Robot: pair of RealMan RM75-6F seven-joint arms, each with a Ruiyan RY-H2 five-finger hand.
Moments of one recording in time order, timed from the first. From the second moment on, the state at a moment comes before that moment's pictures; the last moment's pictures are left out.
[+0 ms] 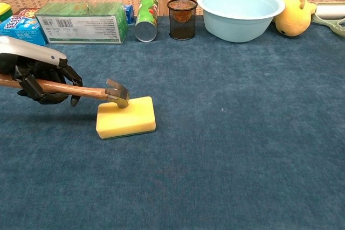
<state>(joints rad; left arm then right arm) -0.88 -1.08 -0.07 -1.69 1.22 0.32 -0.37 -0.10 -1.33 0.01 -1.52 -1.58 1.65 0.14</state>
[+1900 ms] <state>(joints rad) -0.72 -0.99 -0.15 -1.75 1.45 0.59 -0.71 -0.10 -1.34 0.01 -1.51 -1.58 1.64 0.16</state>
